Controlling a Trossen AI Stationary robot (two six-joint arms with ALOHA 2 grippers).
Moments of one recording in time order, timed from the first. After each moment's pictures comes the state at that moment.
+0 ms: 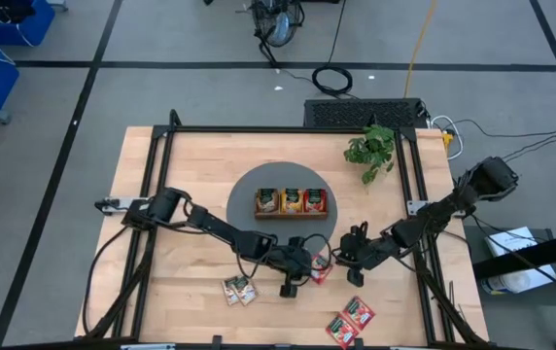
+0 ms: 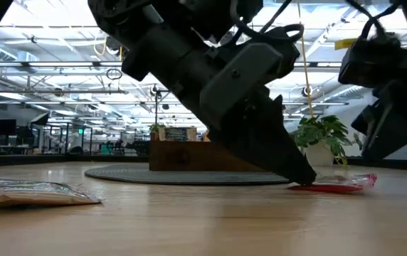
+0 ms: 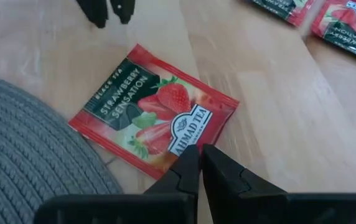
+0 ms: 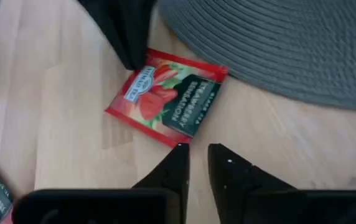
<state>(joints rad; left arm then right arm) -0.28 2.22 1.36 0.15 0.01 -0.13 0.53 1.37 0.43 0.10 0.23 0.77</state>
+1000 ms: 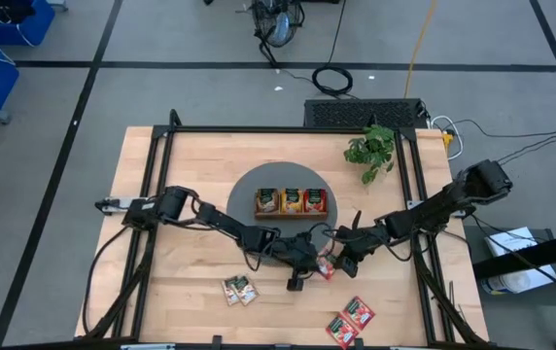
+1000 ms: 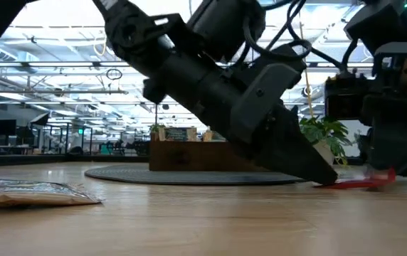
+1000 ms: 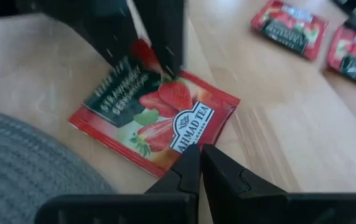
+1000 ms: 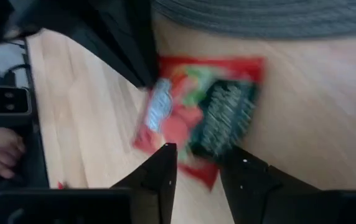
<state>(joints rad) -0.22 2.30 1.37 0.25 0.11 -0.11 0.35 1.47 0.36 0.30 -0.14 1.01</state>
